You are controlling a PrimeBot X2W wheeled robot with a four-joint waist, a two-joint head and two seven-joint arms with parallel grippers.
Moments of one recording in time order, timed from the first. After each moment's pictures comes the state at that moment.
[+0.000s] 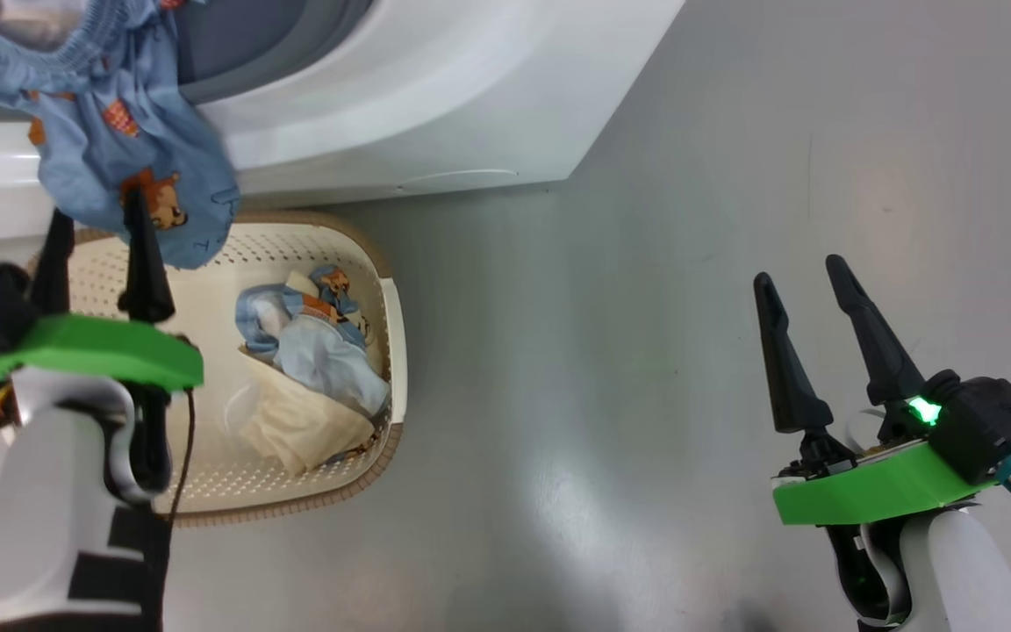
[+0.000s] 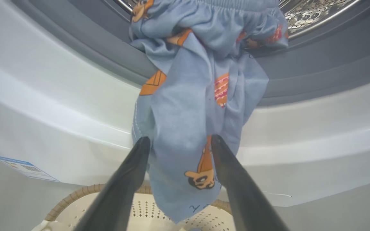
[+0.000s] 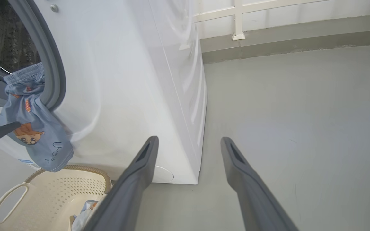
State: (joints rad) left arm -0.58 0.09 0.02 0.47 -0.35 -0.07 -0.23; right arm -0.23 -0.07 0.07 -0.01 0.24 0.13 -0.26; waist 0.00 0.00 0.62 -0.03
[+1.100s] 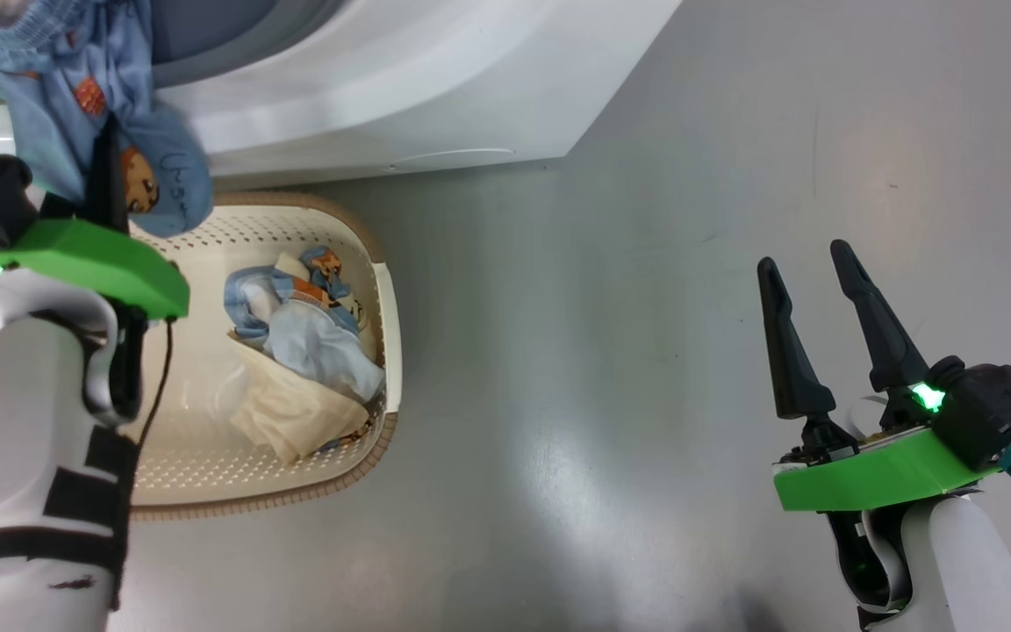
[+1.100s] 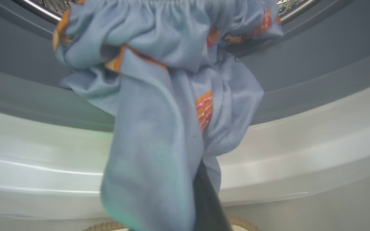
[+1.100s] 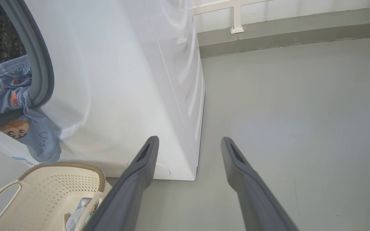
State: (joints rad) left arm -0.80 0.16 -0.09 0.64 -0.29 -0.09 -0.22; right arm -0.25 -0.06 0.05 0.00 0.24 0.13 -0.26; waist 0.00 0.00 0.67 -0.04
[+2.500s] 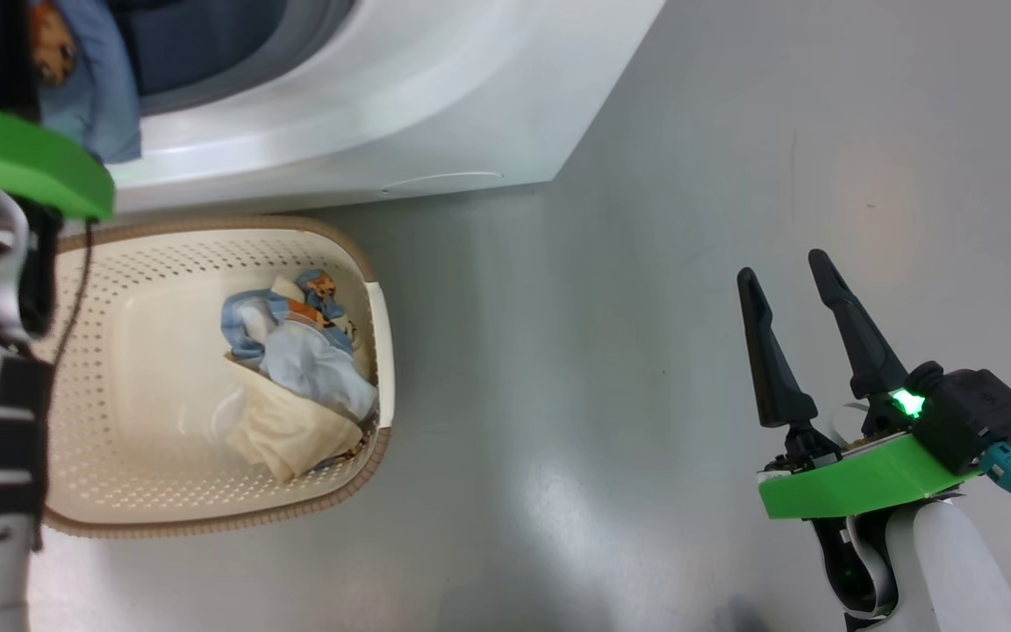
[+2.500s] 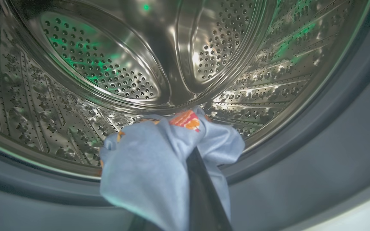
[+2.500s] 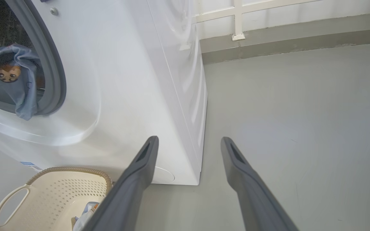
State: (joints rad) left arm -0.87 0.25 -0.11 0.41 -0.27 -0.02 -0.11; right arm -0.25 -0.06 0.08 0.01 0.25 0.13 -0.26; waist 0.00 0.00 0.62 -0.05
